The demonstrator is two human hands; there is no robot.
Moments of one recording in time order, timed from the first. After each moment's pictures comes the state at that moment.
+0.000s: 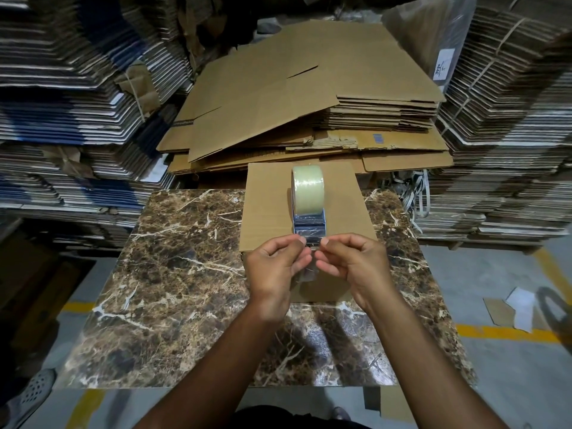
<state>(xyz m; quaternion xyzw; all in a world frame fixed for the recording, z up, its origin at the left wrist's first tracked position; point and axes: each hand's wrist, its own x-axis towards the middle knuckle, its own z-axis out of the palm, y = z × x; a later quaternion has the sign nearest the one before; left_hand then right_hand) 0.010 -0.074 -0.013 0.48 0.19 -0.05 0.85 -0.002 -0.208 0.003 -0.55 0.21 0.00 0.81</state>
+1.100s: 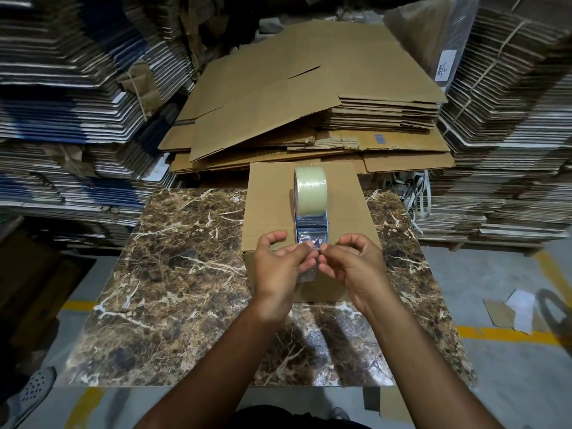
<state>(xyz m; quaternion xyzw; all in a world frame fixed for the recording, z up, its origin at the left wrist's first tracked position) 0.014 -0.078 -0.014 0.52 0.17 -0.05 0.84 0.001 -0.204 -0.006 -0.53 0.22 0.01 0.82</state>
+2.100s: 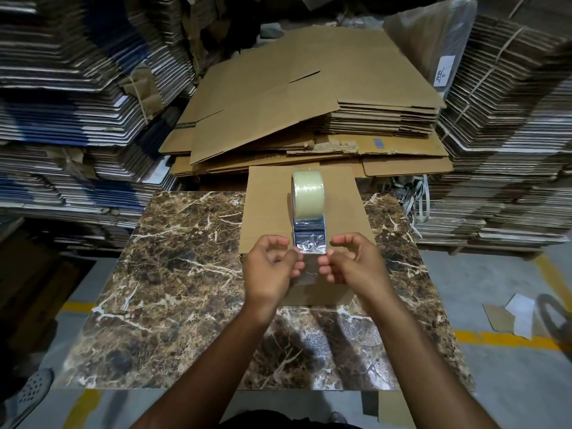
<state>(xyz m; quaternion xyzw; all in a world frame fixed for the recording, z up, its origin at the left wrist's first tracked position) 0.015 -0.062 -0.026 0.68 0.11 0.00 0.72 0.002 -0.221 -0.009 -0.70 0.17 0.02 0.69</state>
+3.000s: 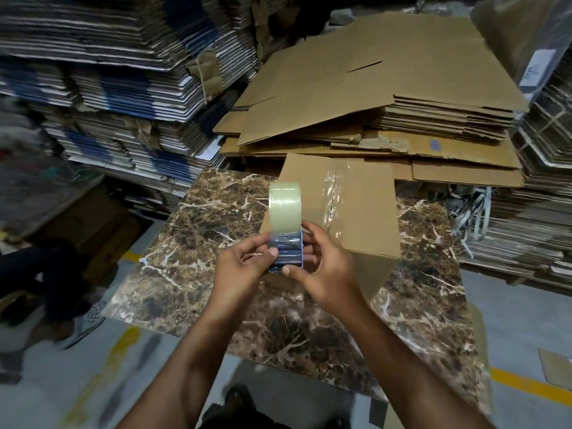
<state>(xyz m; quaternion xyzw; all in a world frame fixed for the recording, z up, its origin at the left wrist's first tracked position) -0.038 -0.018 -0.005 0.67 0.16 0.05 0.73 -0.001 -0.175 -0.023 -0.81 -0.10 0.03 0.57</state>
